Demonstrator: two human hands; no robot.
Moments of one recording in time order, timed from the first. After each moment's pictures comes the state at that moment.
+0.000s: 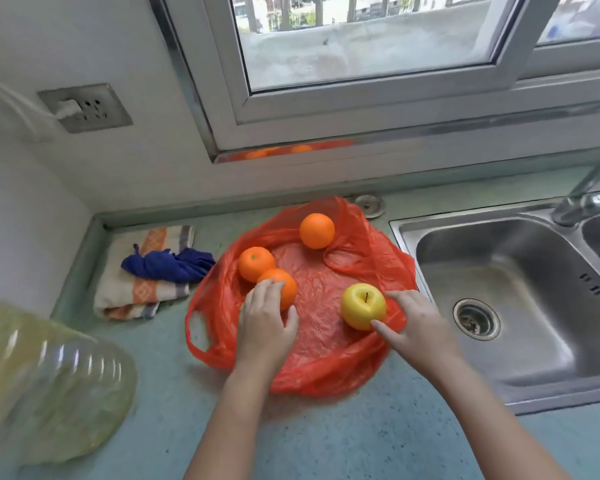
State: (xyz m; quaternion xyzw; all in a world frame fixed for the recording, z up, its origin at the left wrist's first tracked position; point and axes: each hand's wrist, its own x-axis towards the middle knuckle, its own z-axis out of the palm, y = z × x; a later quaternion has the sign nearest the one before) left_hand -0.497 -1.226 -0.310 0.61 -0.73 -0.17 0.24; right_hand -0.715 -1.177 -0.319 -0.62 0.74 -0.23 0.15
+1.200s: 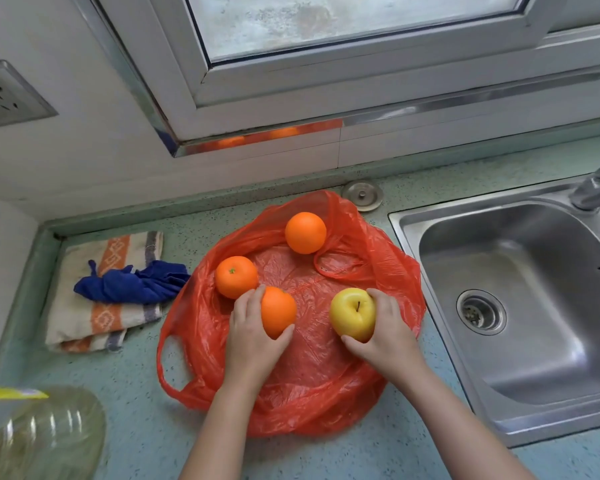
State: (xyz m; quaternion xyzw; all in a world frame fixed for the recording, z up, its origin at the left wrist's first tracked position) left_hand -0.498 -1.280 -0.366 0.65 -0.69 -0.26 0.21; right_hand -0.697 -1.230 -0.363 -0.52 0.76 -0.23 0.31
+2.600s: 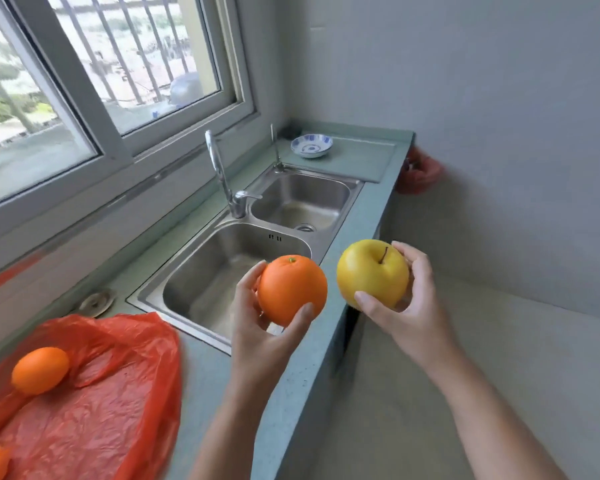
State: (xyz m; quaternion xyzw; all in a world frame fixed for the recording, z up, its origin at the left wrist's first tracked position) left_hand -0.697 -1.034 -0.219 0.13 -0.71 -0.63 0.29; right_hand -0.777 -0.872 -0.209 -0.19 0.76 -0.62 -0.02
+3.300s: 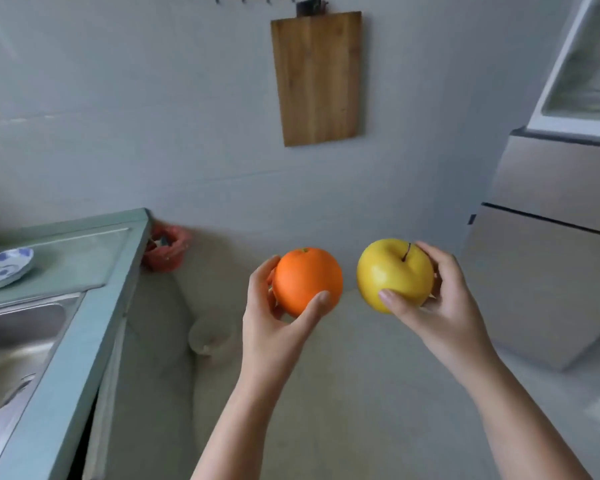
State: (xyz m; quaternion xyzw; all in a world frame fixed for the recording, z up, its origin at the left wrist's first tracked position) left_hand -0.906 -0.618 -0.171 -0.16 -0.71 -0.68 0.10; right_hand -0.848 -0.439 -0.165 0.05 0.76 -0.57 -0.30
